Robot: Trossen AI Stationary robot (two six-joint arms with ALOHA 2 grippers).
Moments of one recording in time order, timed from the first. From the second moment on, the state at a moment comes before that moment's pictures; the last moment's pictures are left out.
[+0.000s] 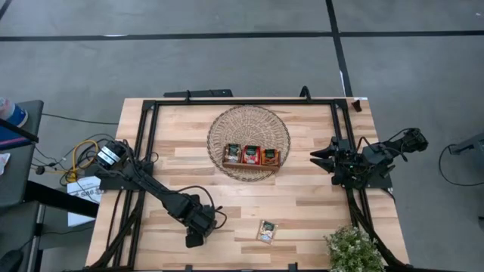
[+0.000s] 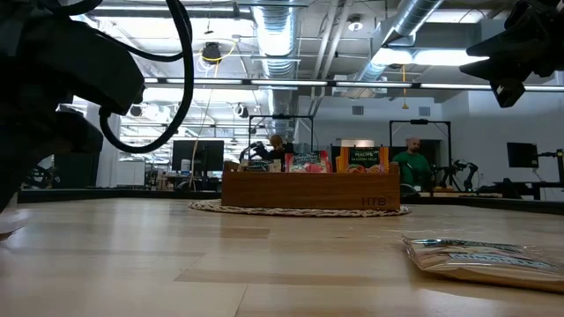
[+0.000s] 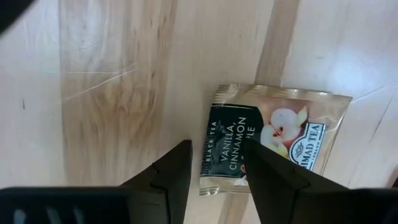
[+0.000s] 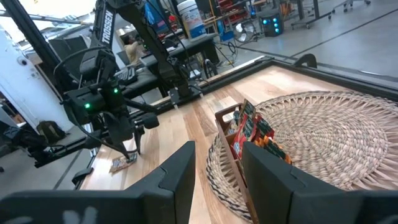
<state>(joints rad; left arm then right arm) -0.58 1.83 1.03 -0.59 0.11 -0.78 0.43 0.04 0.22 -0.31 0.55 0.39</state>
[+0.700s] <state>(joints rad) -0.58 1.83 1.03 -0.59 0.07 -0.81 0.43 0.04 0.22 -0.31 0.55 0.39</state>
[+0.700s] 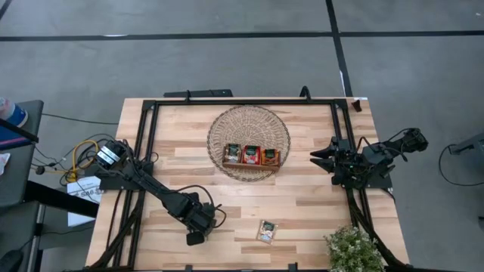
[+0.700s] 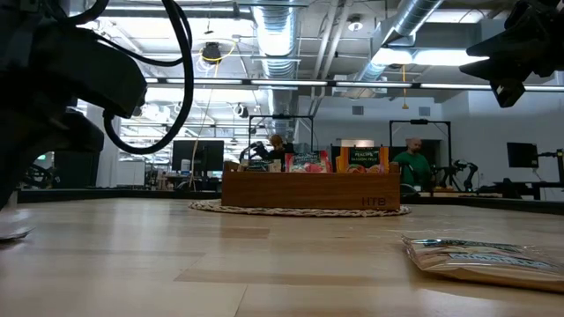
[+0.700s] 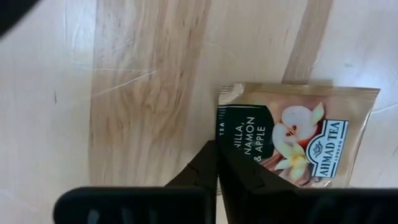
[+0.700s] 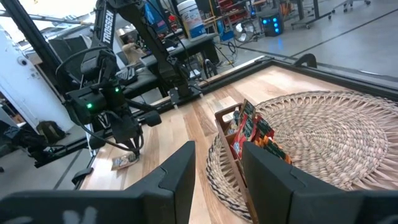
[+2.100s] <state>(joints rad) -0.48 1.77 1.38 -1.02 -0.22 -0.63 0.43 0.04 0.22 -0.30 0.55 0.39</state>
